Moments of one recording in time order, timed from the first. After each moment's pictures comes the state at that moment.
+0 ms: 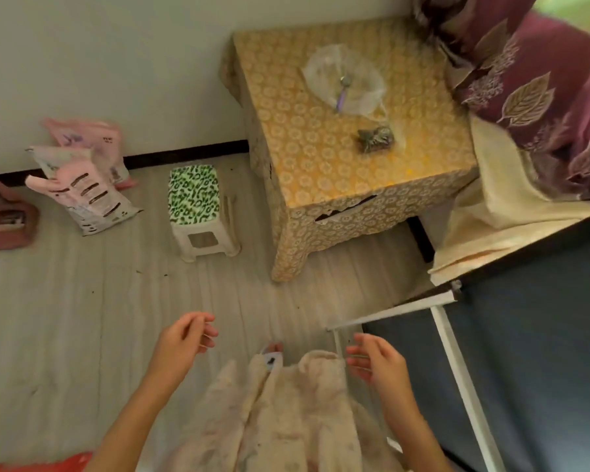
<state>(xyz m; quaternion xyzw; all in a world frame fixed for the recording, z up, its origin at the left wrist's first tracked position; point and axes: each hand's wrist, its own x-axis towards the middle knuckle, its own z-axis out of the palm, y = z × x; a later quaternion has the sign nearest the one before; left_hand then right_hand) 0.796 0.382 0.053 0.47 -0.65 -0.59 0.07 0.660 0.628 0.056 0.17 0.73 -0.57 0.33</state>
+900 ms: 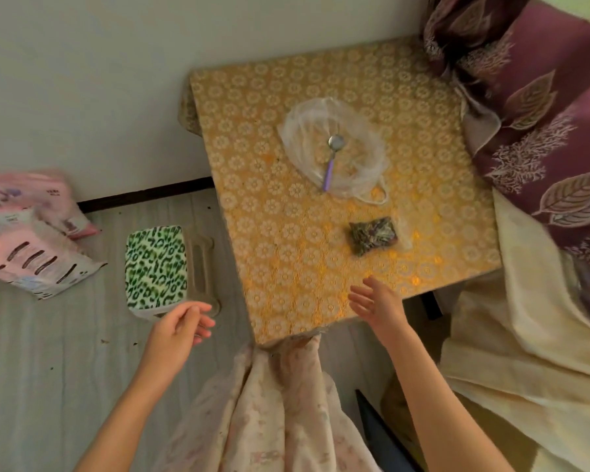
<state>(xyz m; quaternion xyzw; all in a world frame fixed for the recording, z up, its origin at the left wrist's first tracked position) 0.453 0.209 0.040 0.45 -0.66 -0.60 0.07 0.237 0.437 0.015 0.26 0.67 -0.60 0.35</state>
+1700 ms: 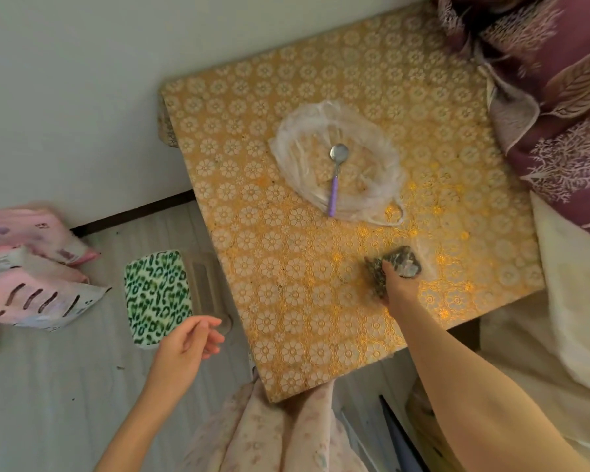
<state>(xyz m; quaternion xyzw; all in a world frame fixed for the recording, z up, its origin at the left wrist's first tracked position) 0.359 0.145 0.024 0.43 -0.70 -0.57 -0.01 0.102 0.388 -0.089 0.43 0.70 -0.50 0.27</state>
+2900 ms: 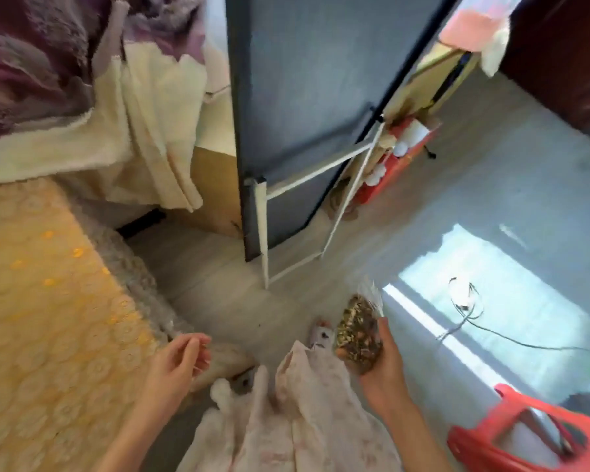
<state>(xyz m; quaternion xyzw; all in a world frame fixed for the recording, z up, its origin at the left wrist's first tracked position) 0.392 0.284 0.041 -0.29 -0.74 -0.37 -0.48 0.674 0.349 0.031 0.52 -0.01 -0.73 -0.44</state>
